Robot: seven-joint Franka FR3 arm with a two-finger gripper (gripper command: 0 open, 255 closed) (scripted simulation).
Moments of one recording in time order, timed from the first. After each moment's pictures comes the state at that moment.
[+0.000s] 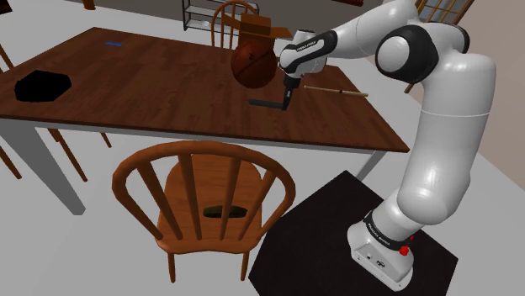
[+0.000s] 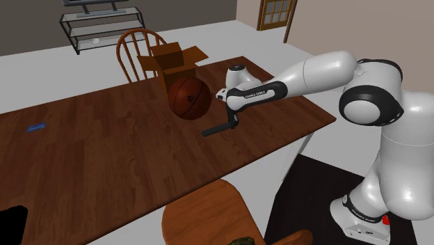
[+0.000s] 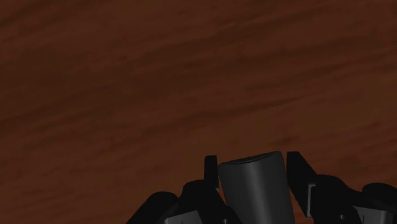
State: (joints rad) arm -0.02 0.45 -0.24 -1.77 0.12 2.23 -1.02
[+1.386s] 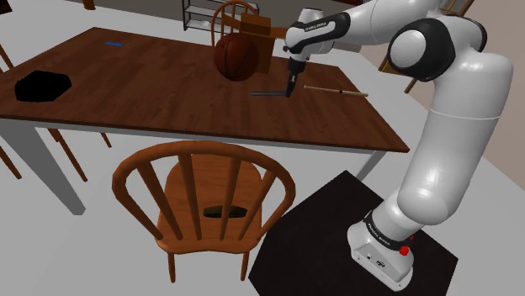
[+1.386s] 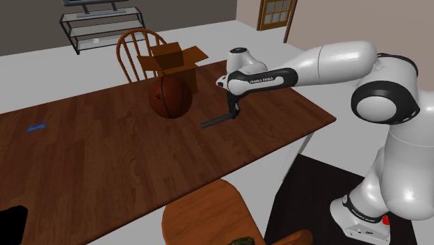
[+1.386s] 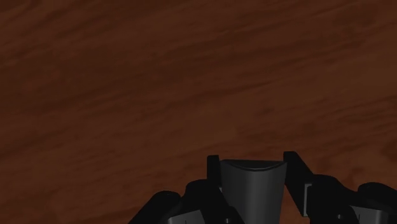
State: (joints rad) arm -0.01 0.37 -0.25 -1.69 0.09 2.07 -1.00
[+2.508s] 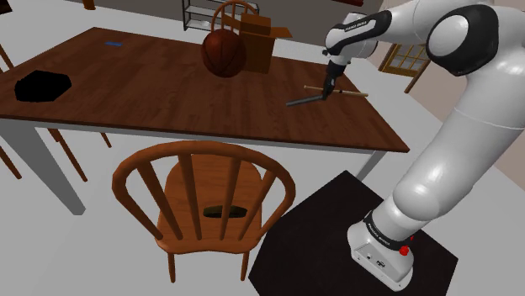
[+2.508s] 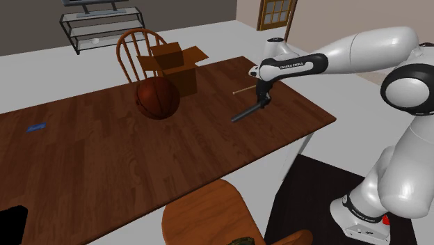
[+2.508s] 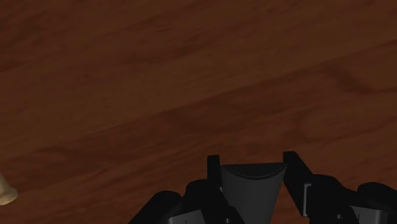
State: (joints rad) arm -0.15 0.17 -0.35 -1.93 0.07 2.12 -1.24
